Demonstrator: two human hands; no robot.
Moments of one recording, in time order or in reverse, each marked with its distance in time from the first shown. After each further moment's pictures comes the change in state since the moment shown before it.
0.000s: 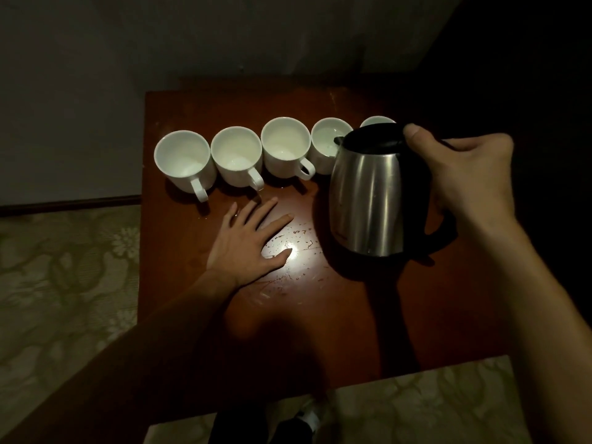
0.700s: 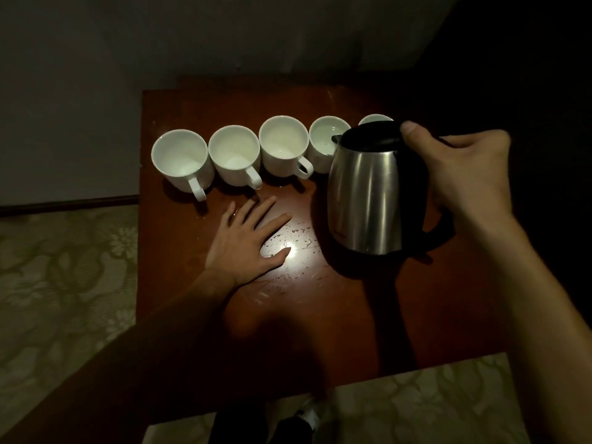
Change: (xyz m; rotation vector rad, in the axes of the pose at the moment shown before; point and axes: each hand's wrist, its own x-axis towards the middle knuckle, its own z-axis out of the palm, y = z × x) left_hand 0.000 0.000 0.001 0.011 0.005 0.005; right_hand 0.000 -0.002 0.002 -0.035 0.008 0.022
